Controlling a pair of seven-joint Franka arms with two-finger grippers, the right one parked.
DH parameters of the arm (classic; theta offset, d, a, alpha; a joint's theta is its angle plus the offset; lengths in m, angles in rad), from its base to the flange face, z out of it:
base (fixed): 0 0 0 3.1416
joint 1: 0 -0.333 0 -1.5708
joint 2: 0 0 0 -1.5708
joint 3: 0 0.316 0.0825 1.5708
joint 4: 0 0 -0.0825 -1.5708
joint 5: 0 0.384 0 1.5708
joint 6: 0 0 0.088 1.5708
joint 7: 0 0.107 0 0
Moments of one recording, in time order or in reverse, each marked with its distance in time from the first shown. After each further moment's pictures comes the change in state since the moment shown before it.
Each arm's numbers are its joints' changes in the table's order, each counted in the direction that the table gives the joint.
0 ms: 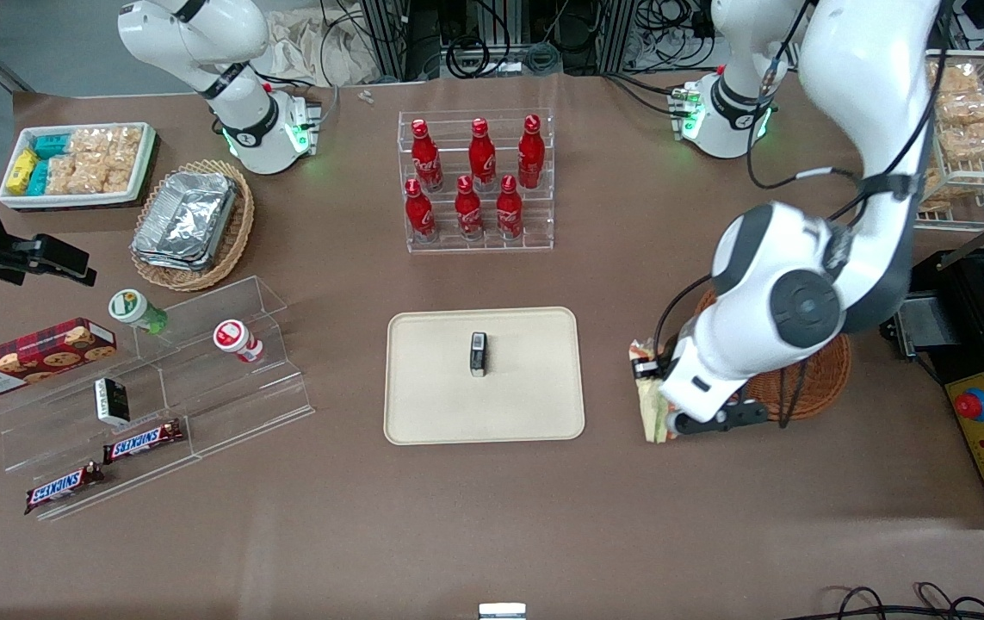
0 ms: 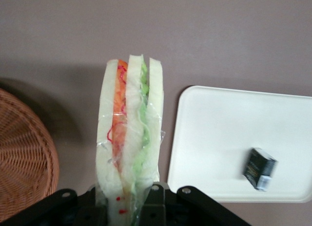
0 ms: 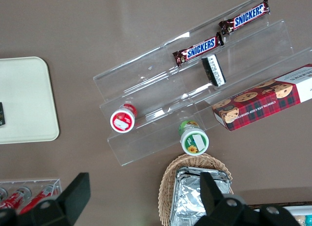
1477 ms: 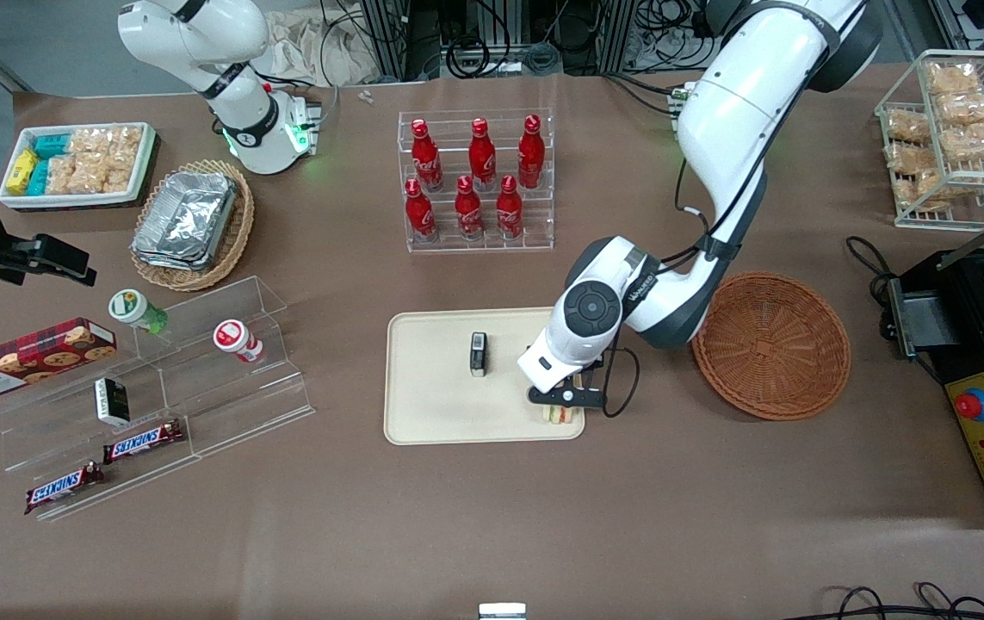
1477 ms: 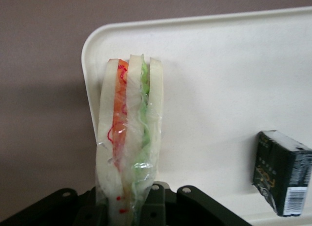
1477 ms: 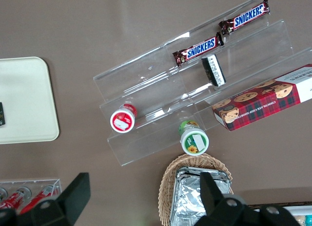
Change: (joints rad) arm 0.211 -0.172 -0.003 -0.118 0.088 0.291 -0.082
